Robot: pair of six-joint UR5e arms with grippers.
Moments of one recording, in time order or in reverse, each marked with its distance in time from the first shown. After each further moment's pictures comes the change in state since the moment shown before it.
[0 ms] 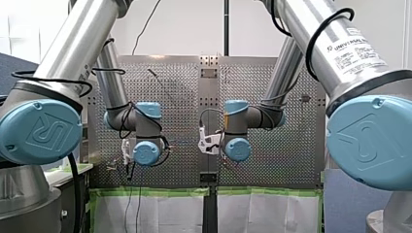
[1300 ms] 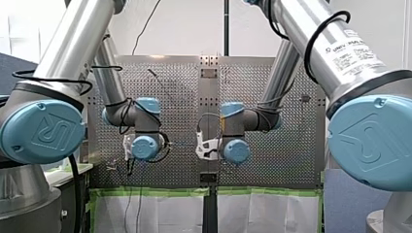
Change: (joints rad) left arm 0.037 0.054 0.016 -0.087 0.075 -0.001; right arm 0.018 0.020 -0.029 0.101 -0.020 0.048
